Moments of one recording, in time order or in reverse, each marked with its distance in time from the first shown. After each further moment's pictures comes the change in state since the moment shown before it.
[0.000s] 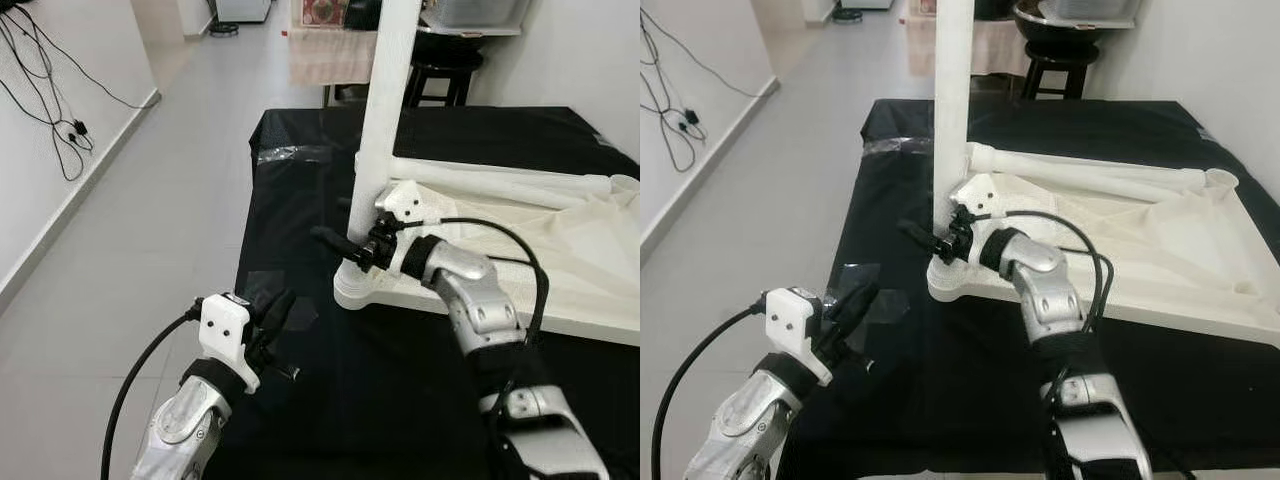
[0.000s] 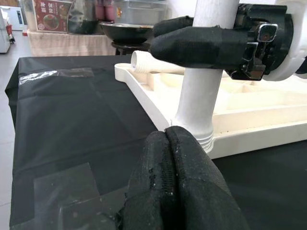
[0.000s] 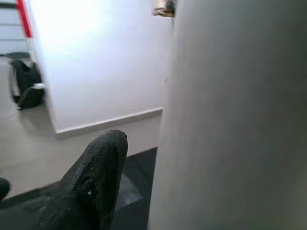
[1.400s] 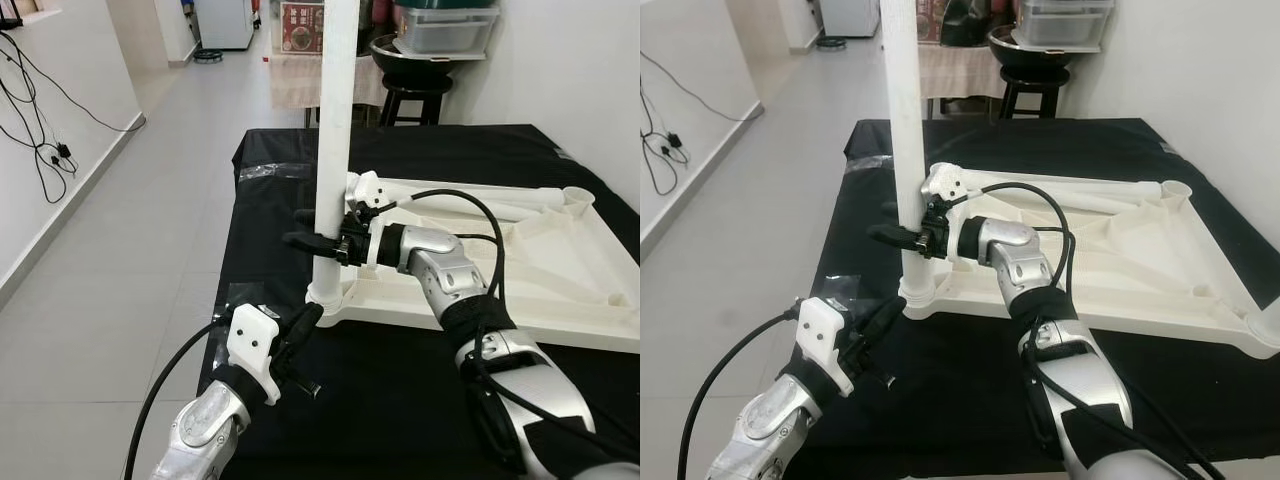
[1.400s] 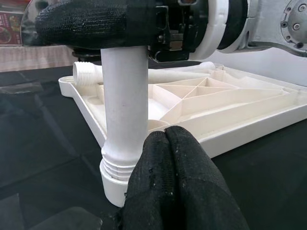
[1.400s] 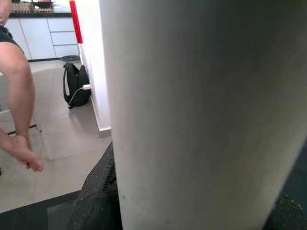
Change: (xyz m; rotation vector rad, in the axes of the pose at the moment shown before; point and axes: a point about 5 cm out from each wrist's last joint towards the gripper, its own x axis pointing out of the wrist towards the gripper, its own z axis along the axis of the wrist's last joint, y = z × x) left arm 0.013 -0.018 -0.007 0.027 0.007 -0.112; right arm 0.031 -0.011 0.007 0.092 0.010 0.158
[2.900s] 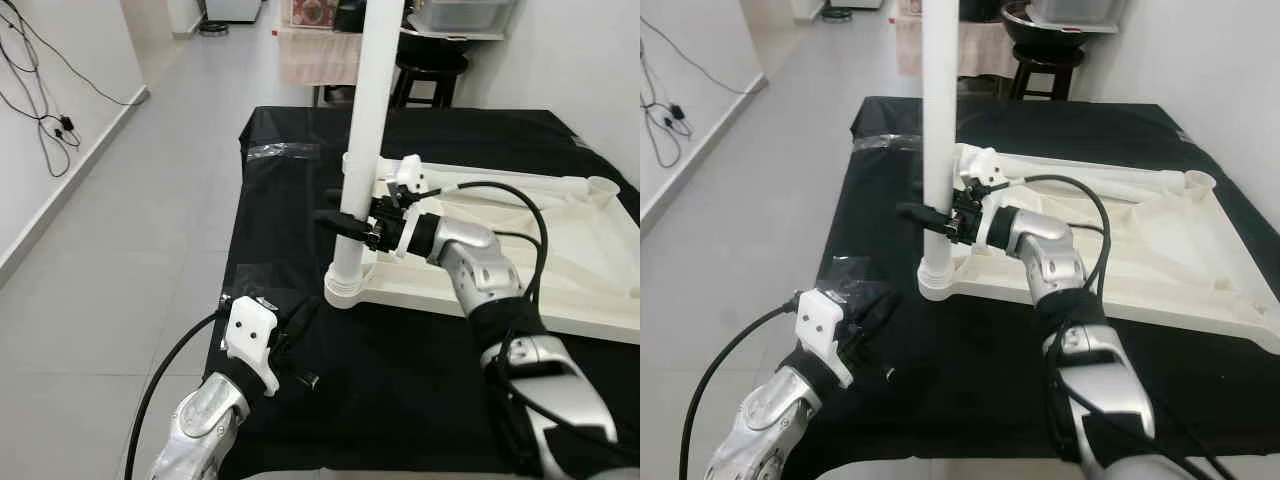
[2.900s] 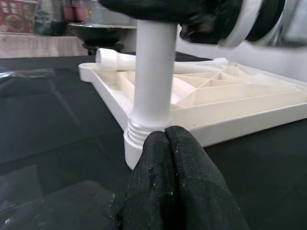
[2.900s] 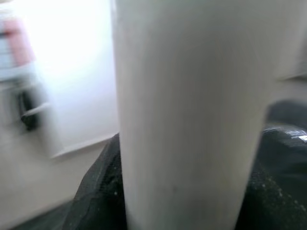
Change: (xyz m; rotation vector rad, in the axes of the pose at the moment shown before) left arm -0.002 0.002 -0.007 -0.018 0.023 0.013; right arm -0.021 0.006 -0.020 0.043 -0.083 -0.452
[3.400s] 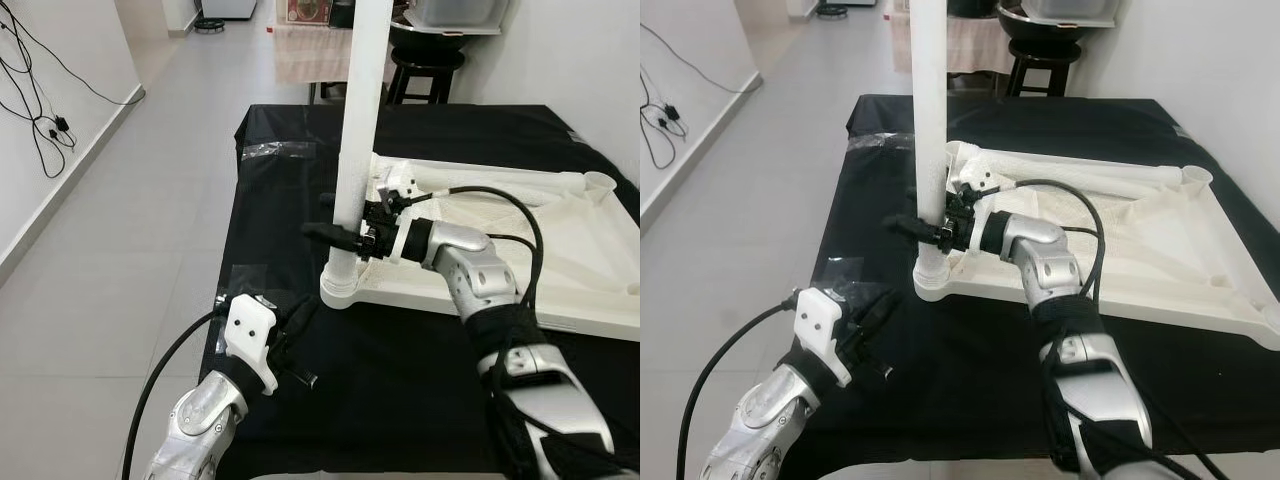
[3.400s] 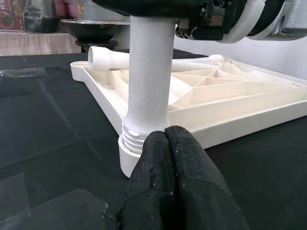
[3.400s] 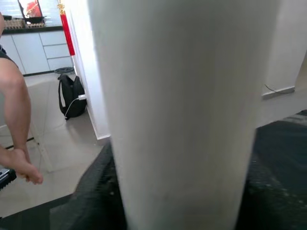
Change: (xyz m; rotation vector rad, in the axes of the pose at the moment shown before) left arm 0.004 0.000 0.005 0.007 -0.013 -0.010; right arm 0.000 -0.008 0.031 0.005 0.025 0.425
